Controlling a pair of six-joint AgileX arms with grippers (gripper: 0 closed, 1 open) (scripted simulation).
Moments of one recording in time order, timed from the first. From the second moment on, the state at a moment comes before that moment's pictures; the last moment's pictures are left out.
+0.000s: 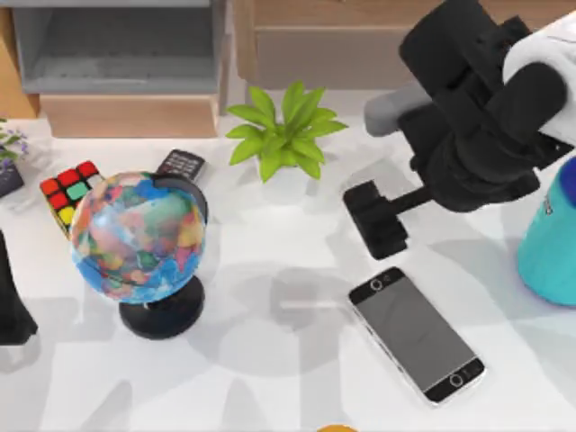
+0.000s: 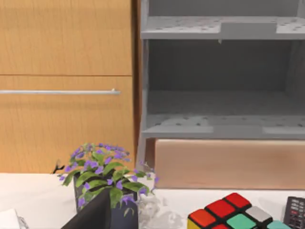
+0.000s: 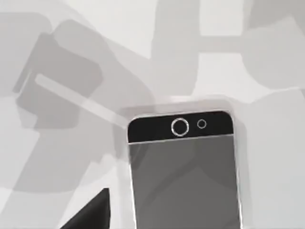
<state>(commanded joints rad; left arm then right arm) 0.00 0.00 0.00 0.00 0.00 0.00 0.61 1.69 1.32 -0.87 0.03 0.14</state>
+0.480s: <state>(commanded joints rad) 0.00 0.00 0.00 0.00 0.00 0.00 0.64 1.86 1.32 -1.03 0.00 0.09</state>
